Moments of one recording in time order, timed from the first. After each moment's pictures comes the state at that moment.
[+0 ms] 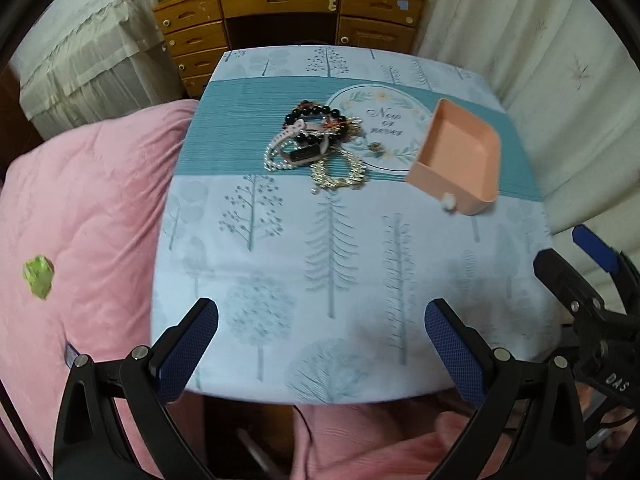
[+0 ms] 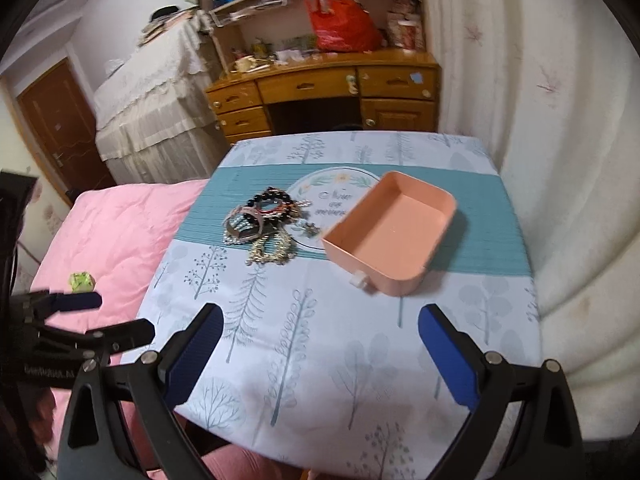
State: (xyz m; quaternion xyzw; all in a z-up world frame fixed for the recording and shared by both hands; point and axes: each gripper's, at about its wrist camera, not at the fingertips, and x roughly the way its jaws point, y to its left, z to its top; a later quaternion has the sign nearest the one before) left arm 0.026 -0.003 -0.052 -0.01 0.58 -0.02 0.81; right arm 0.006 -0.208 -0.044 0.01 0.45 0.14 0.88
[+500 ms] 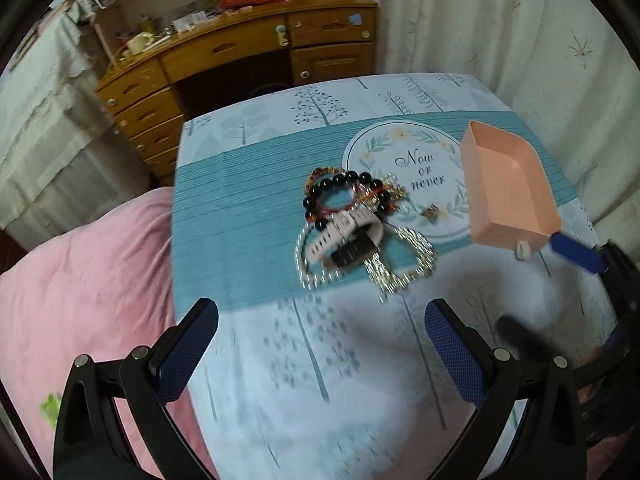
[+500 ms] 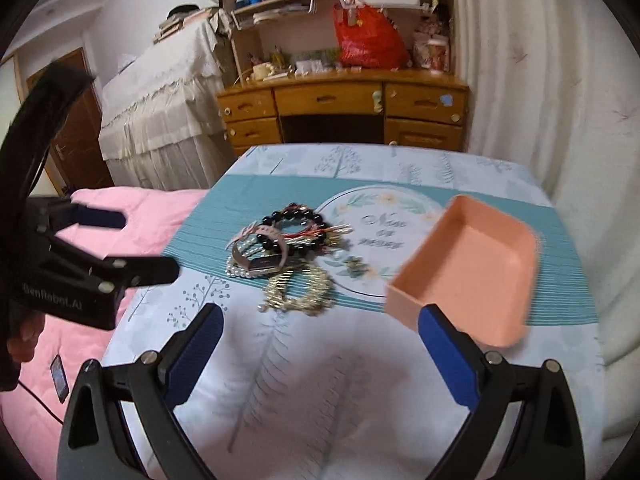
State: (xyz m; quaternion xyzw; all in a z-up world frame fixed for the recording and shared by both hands) left arm 0.156 0.052 -0.107 0.09 0.52 -0.12 0.84; right arm 0.081 -0.111 -0.126 -0.01 0.41 0.14 0.90
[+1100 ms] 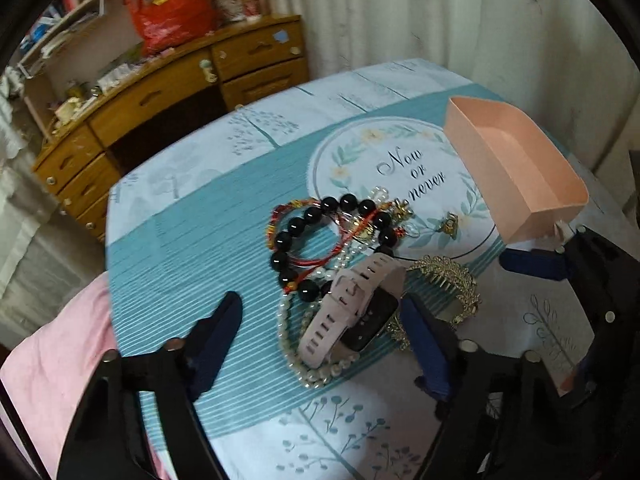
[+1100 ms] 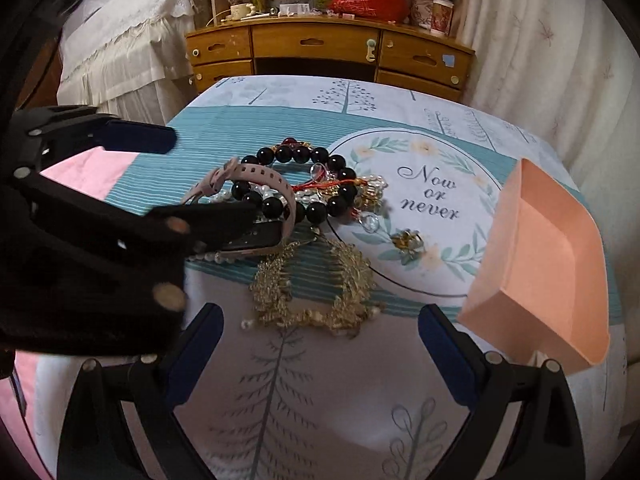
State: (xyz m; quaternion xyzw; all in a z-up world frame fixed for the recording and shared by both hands) left arm 0.214 0.029 -0.179 0.17 0.45 -0.24 0.84; right arm 0.135 -0.047 -0.209 -0.07 0.47 0.07 0.88
